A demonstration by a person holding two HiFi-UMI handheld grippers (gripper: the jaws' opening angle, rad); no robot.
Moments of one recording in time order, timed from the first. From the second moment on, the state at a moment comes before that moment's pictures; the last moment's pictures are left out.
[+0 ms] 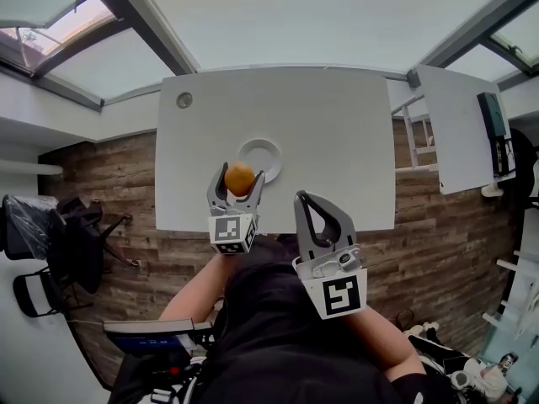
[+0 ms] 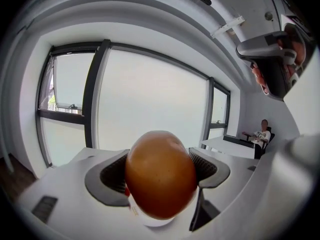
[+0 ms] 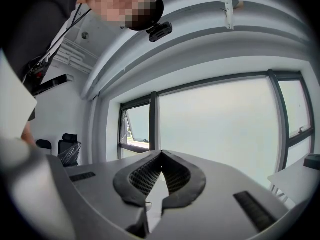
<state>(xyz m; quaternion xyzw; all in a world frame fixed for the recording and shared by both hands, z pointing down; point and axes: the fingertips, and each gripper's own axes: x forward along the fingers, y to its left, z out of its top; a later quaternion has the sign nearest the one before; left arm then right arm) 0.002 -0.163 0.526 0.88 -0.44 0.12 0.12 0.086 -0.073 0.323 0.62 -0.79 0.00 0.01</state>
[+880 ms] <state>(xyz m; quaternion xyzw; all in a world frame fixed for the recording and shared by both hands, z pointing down) 0.023 -0.198 0.603 0.89 -0.39 0.21 0.13 0.102 -0.106 0.348 0.64 -0.77 0.01 0.03</state>
